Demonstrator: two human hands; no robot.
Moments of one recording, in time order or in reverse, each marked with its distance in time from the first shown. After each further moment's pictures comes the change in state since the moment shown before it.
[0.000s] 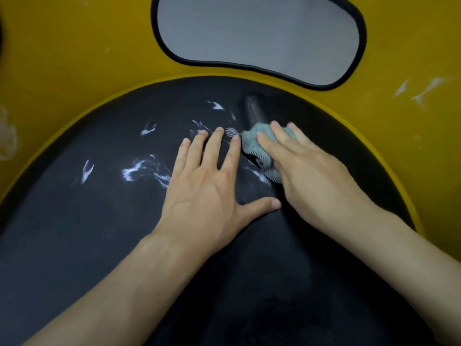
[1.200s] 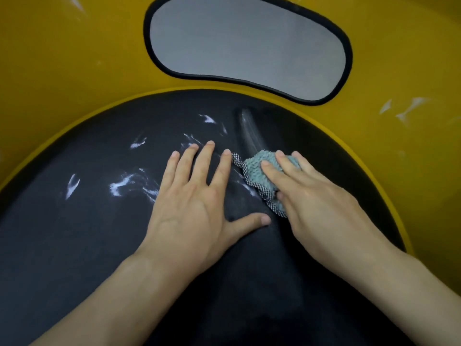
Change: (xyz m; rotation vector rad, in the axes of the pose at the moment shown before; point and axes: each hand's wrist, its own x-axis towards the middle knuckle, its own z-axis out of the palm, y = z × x) left_hand -0.001 -0.003 0.001 0.019 -0.009 0.008; right_hand -0.027 0.004 -0.009 0.035 -0.090 0.060
